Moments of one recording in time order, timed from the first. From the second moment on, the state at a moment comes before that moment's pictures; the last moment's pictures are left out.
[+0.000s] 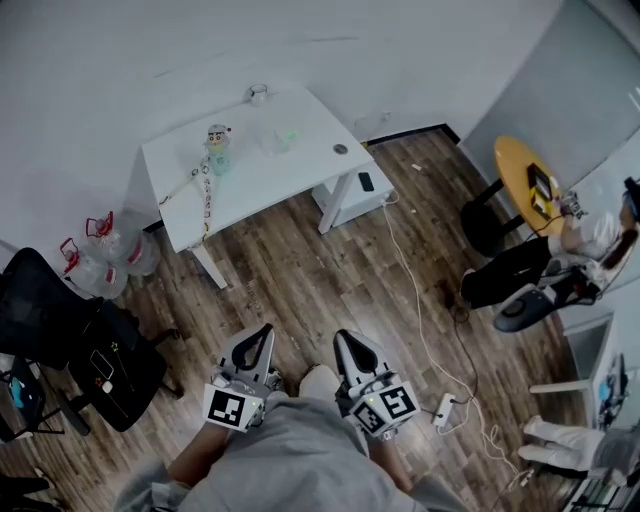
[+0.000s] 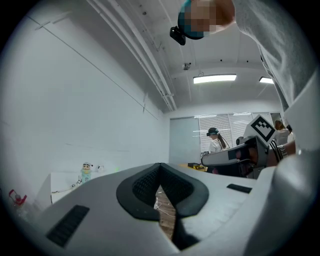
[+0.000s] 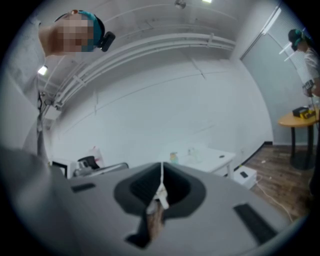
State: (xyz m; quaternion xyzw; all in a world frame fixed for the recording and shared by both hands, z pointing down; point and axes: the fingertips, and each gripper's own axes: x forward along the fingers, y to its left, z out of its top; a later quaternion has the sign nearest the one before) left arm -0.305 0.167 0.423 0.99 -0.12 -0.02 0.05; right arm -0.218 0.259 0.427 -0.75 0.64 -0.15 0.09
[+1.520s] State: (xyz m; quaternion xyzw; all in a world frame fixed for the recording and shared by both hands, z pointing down) left arm -0.125 0.027 0.420 0.97 -0.24 0.00 0.03; right arm -0.017 0.094 0.436 -0.66 0.72 -0.18 0.08
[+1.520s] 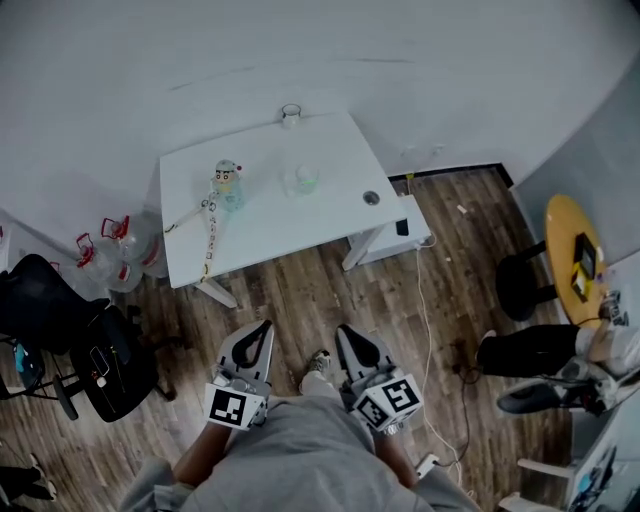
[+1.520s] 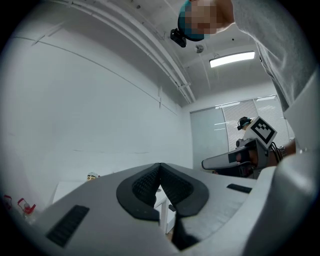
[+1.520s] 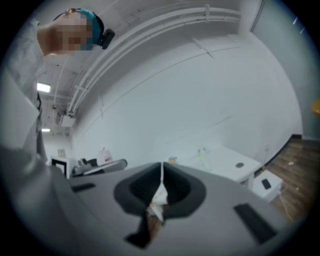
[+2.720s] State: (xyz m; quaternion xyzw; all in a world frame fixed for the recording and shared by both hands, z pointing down) left arm -0.013 -0.041 0.445 0.96 -0.28 0.01 0.04; right arm 0.112 0.044 0.461 -0.65 0.73 -0.20 0.07
